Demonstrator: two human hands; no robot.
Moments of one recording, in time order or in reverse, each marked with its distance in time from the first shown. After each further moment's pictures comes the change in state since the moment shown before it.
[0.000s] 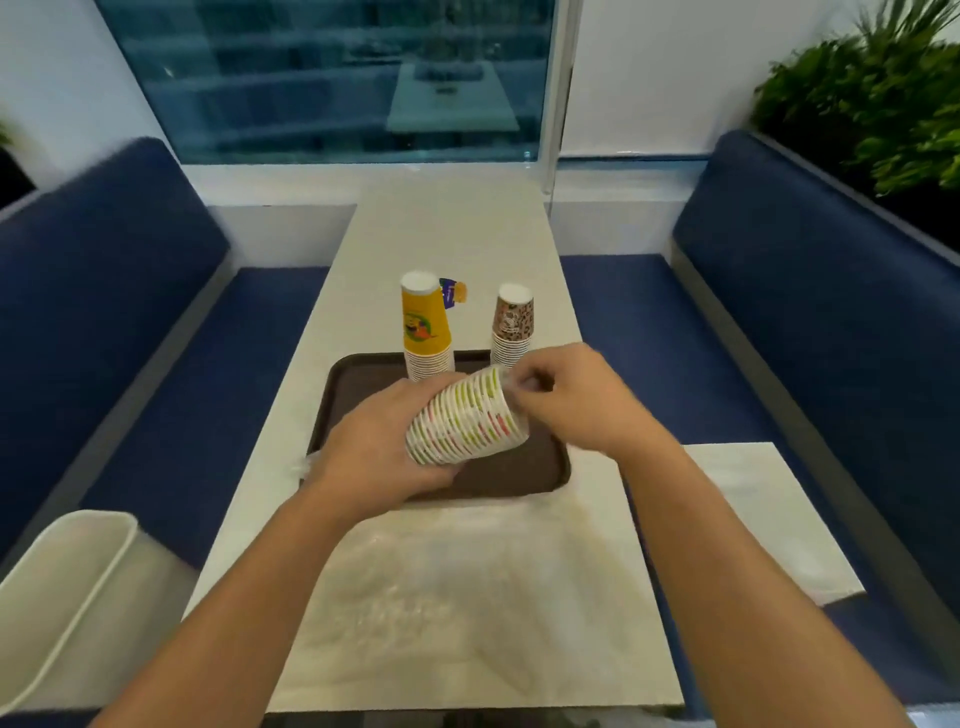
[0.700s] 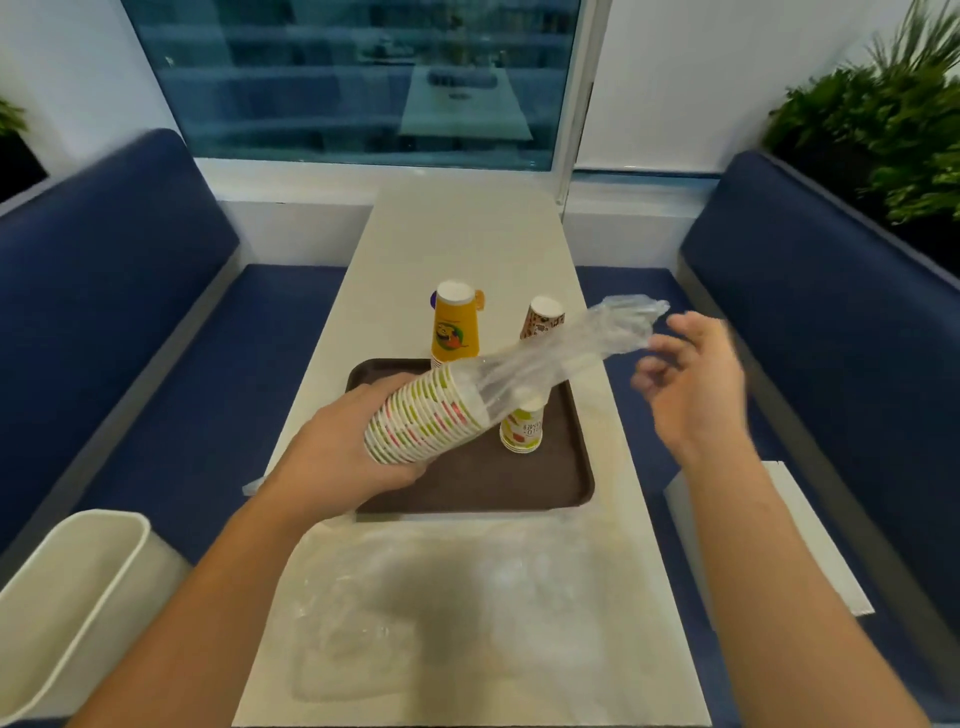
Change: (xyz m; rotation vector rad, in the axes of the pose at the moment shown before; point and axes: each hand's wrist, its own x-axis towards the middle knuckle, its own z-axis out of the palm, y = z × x) left_hand -0.014 -0.057 -0.044 -0.123 -0.001 -0.097; right_hand 0.018 0.021 -0.016 1.253 0.614 0.443
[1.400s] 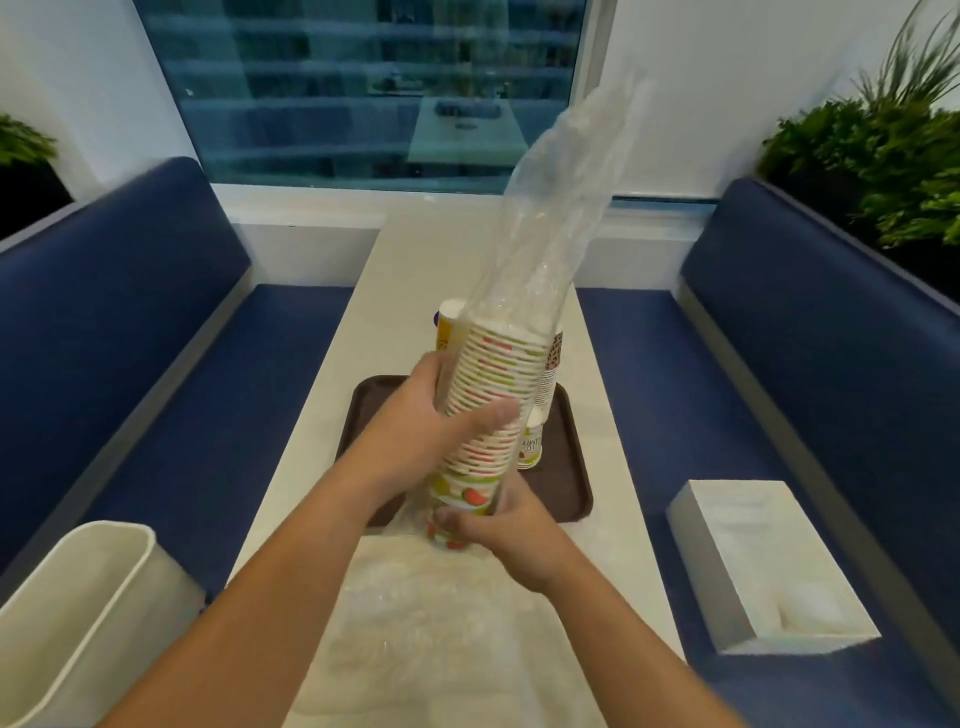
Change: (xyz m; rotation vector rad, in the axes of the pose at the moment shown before) left_hand 0.017 0.083 0.007 -0.566 -0.015 -0.121; right_hand -0.093 0.133 0.025 -0.379 -0.816 0.132
